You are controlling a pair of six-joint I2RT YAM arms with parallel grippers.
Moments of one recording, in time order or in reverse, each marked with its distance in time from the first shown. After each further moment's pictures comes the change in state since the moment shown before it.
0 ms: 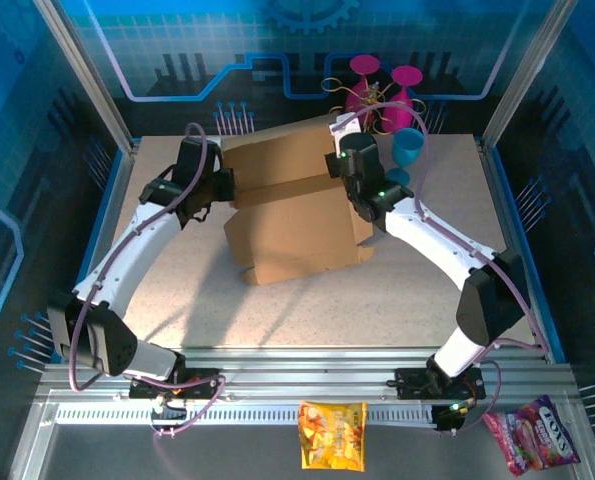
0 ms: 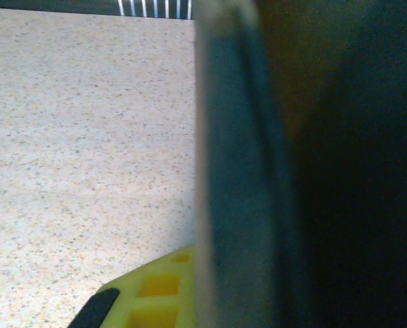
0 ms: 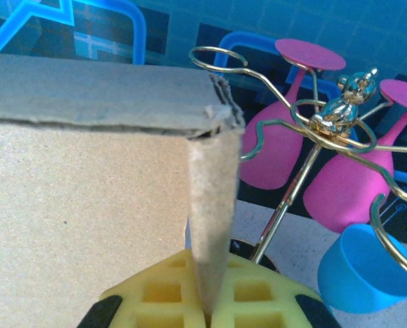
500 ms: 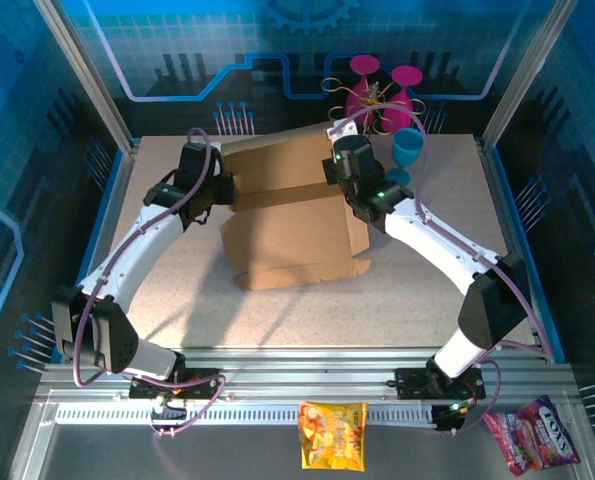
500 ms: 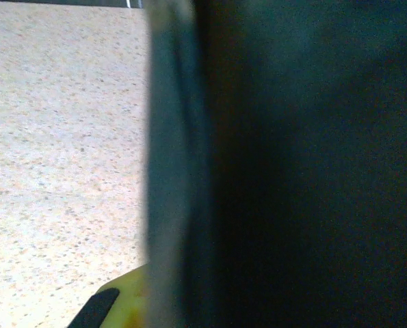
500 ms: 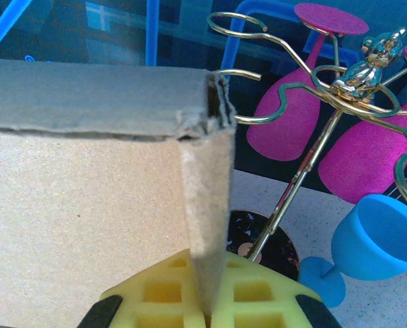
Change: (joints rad) left arm 0.029 0.010 -0.082 0.095 0.040 0.027; right arm 0.030 -0.019 0.023 -0.129 -0.005 0.071
